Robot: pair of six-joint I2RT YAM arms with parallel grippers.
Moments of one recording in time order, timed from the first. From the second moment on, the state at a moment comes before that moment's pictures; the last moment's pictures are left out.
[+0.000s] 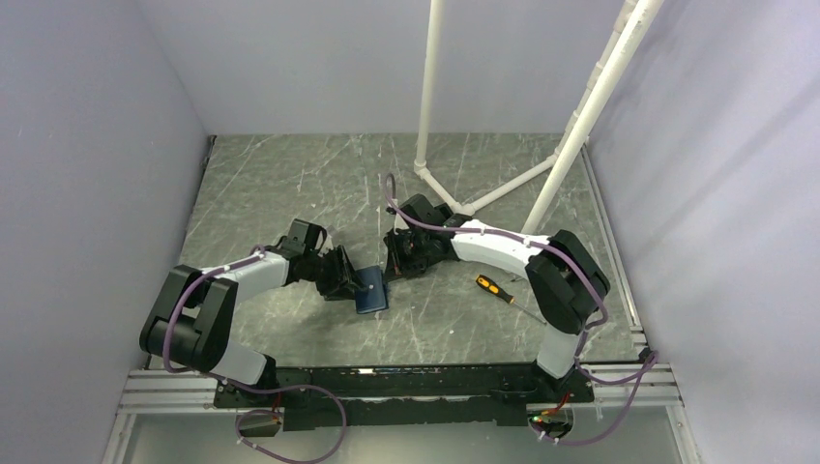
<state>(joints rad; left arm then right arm) -0.33 1.46 0.62 -0.22 0.53 -0.75 0.78 1.78 1.18 -0.36 -0.37 0.56</state>
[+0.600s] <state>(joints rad) -0.34 1.46 0.62 -0.22 0.53 -0.76 0.78 1.86 1.16 -0.24 -0.49 0.61</state>
